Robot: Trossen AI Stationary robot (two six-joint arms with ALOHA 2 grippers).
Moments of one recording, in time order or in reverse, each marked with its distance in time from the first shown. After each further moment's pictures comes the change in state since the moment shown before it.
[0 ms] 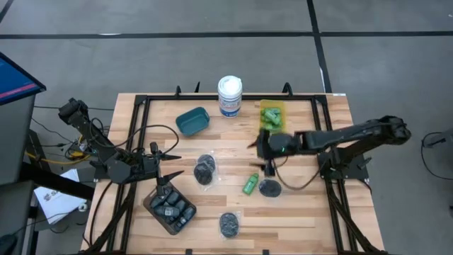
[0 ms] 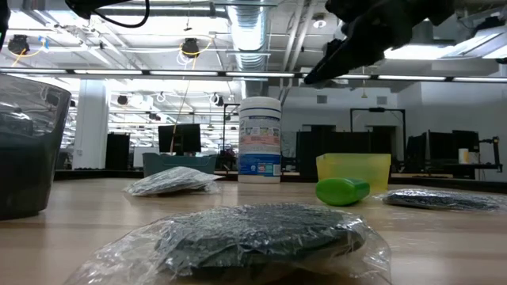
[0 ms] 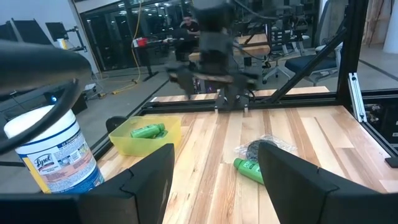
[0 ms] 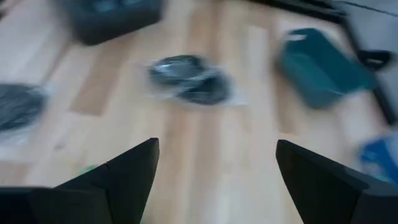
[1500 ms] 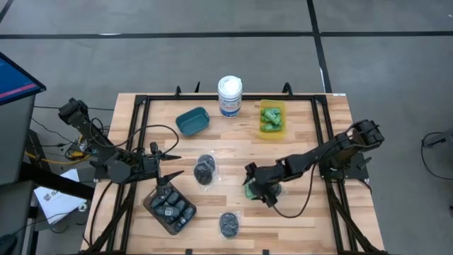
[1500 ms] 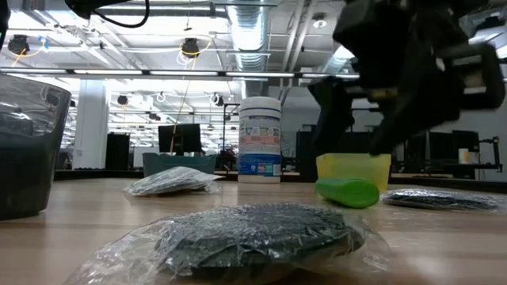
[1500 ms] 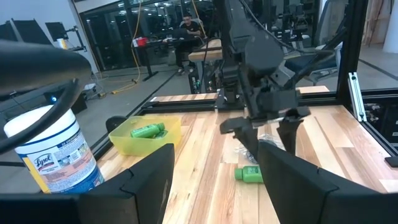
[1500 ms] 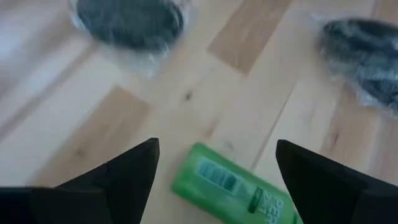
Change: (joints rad) left arm 0.000 0.000 0.000 -0.001 0.000 0.000; right arm 0.229 0.358 -0.001 0.148 -0.156 -0.101
